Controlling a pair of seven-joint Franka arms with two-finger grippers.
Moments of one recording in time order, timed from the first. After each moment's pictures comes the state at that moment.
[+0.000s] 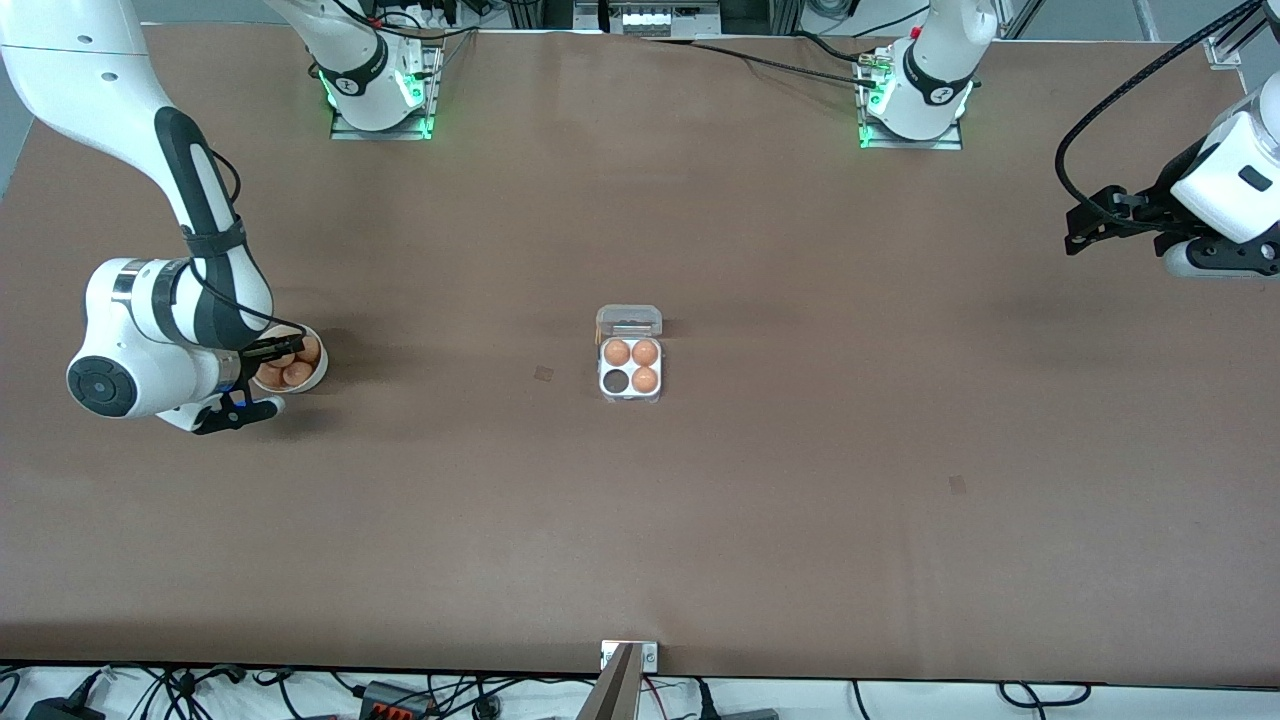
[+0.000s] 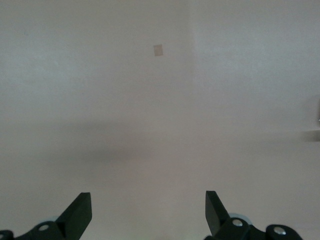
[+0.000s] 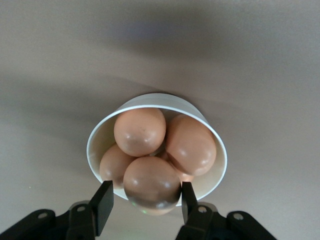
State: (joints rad) left arm 0.01 0.00 -0.05 -1.62 0.02 1.55 -0.02; right arm -0.02 0.57 -0.05 -1.73 -0.07 1.86 -0.29
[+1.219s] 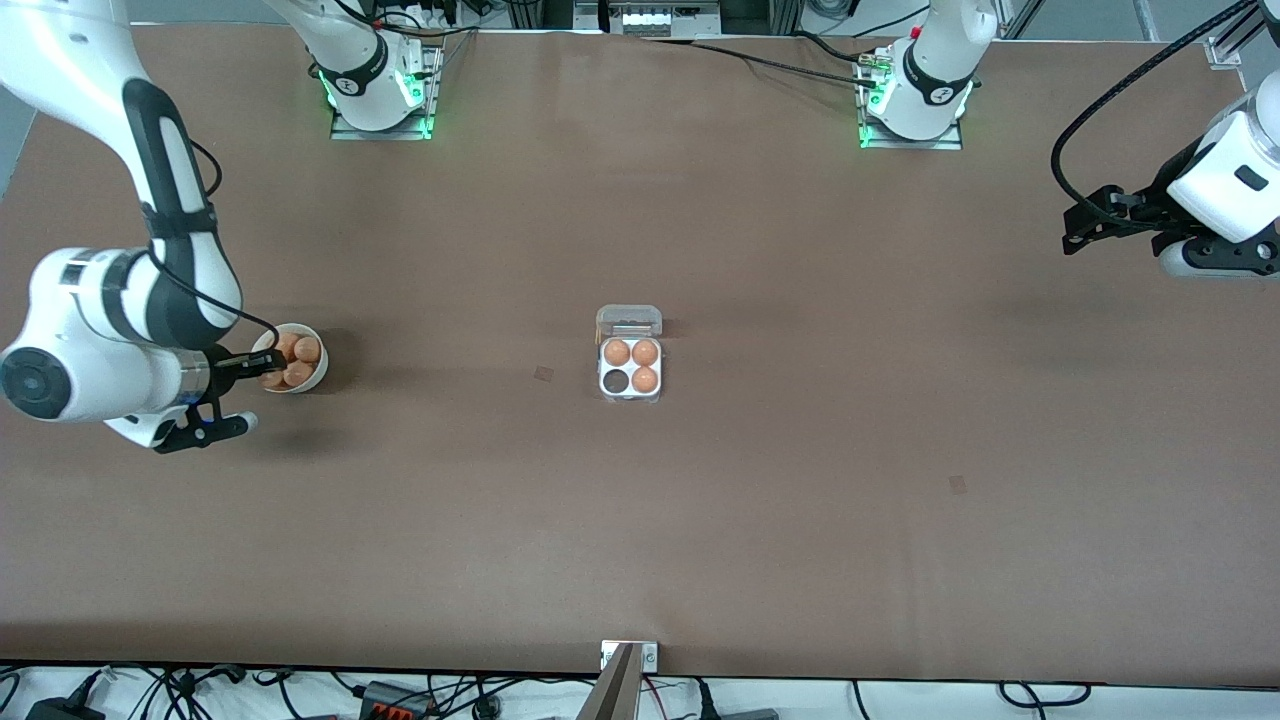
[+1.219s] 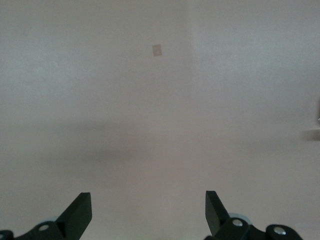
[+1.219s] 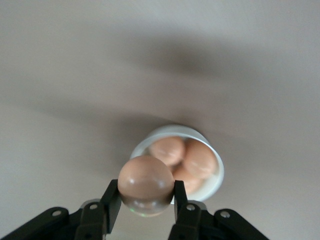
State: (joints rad) left arm 0.01 0.00 -0.05 -1.62 0.02 1.55 -0.02; right arm -0.02 0.53 0.00 -1.55 0.03 1.78 -0.29
